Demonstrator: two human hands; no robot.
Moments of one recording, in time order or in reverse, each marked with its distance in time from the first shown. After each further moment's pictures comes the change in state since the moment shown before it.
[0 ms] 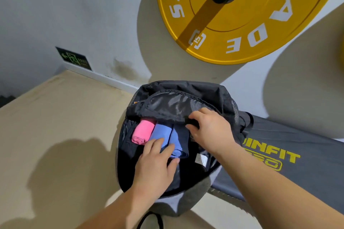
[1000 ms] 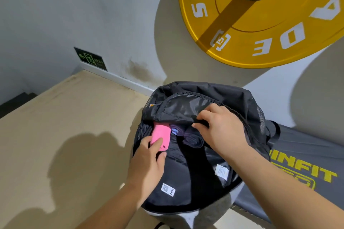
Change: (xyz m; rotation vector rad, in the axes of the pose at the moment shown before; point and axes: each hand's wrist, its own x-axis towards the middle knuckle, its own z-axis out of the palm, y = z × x) left_hand 0.017 -0.061 -0.015 -0.196 -0.036 -0.326; right_hand 0.032 -0.019 0.018 0.000 0.117 -0.073
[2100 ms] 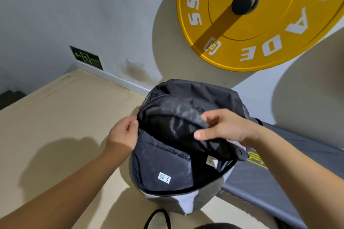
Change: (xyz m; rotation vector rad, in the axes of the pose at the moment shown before) left_hand 0.032 -0.020 -0.066 -0.538 0.114 -0.215; right_hand -0.007 0.001 -0.081 0.809 -0.700 0.285
